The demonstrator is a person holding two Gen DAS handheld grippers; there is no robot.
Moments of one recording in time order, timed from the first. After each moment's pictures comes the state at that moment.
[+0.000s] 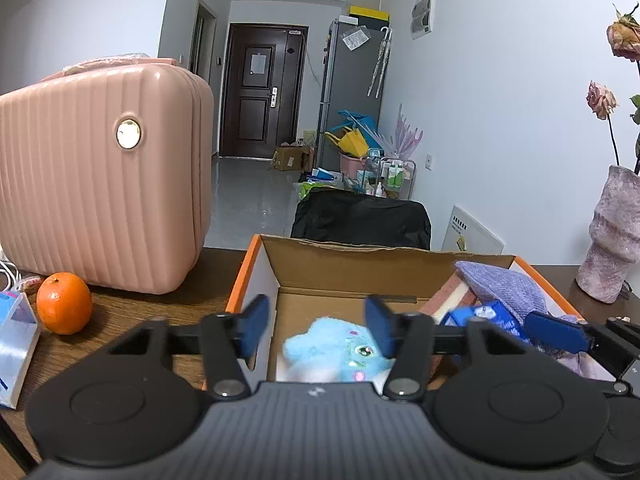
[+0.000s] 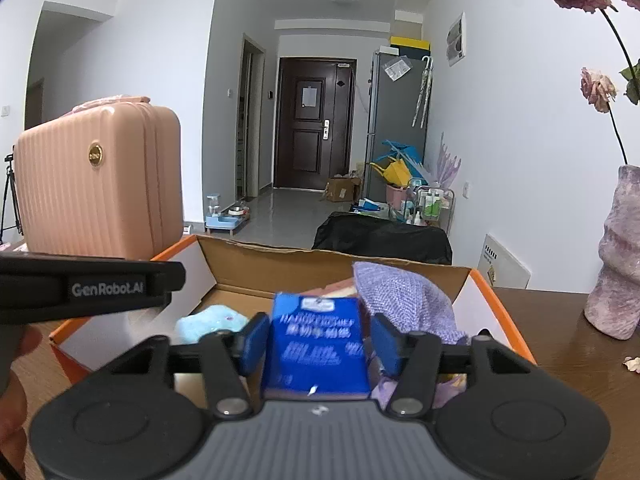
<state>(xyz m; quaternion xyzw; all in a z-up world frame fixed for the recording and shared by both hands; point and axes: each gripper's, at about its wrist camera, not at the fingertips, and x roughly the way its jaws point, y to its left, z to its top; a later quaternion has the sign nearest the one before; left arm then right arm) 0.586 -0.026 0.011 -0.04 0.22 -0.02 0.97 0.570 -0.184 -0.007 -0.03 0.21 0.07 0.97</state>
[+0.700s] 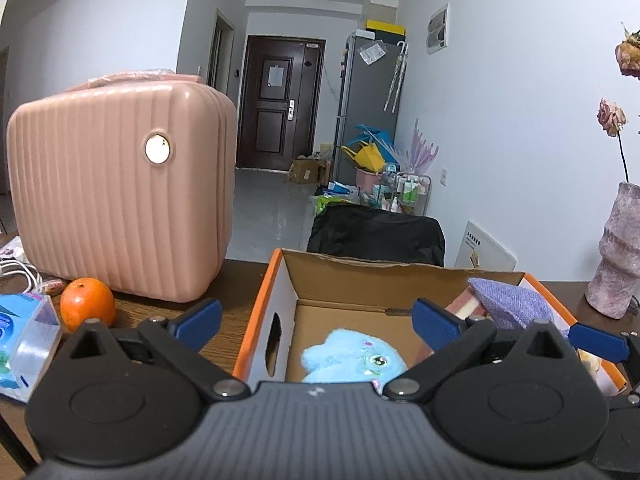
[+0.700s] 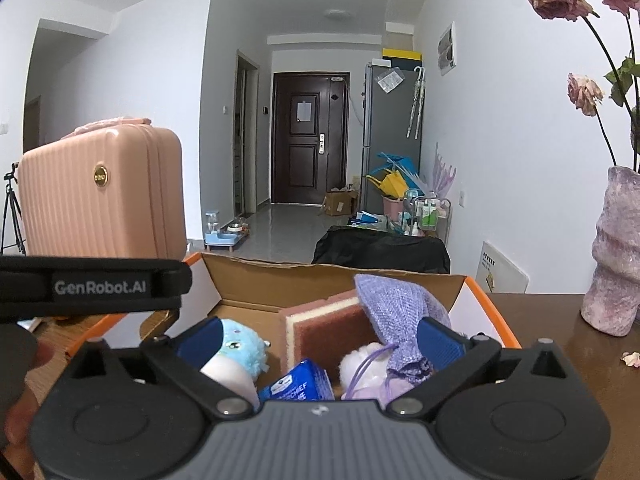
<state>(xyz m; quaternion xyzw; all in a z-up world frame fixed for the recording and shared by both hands) 0.577 -0.022 0.019 -0.05 0.20 0.00 0.98 0.554 -0.186 0.001 -0.02 0.19 0.07 0.98</state>
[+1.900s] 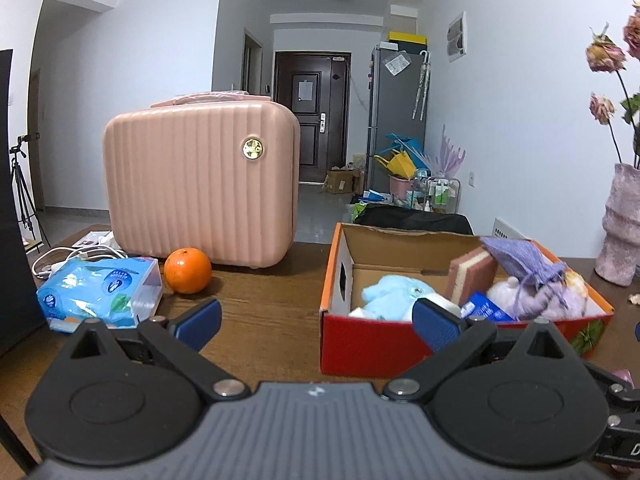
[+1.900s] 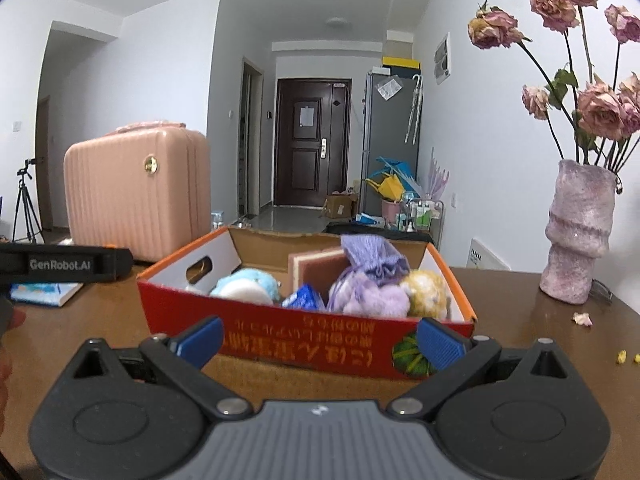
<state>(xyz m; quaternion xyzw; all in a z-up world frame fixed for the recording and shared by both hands) 0.455 -0.002 0.022 -0.03 0.18 0.06 0.98 0.424 -0.211 -0.001 -0.02 0.18 0.07 0.98</state>
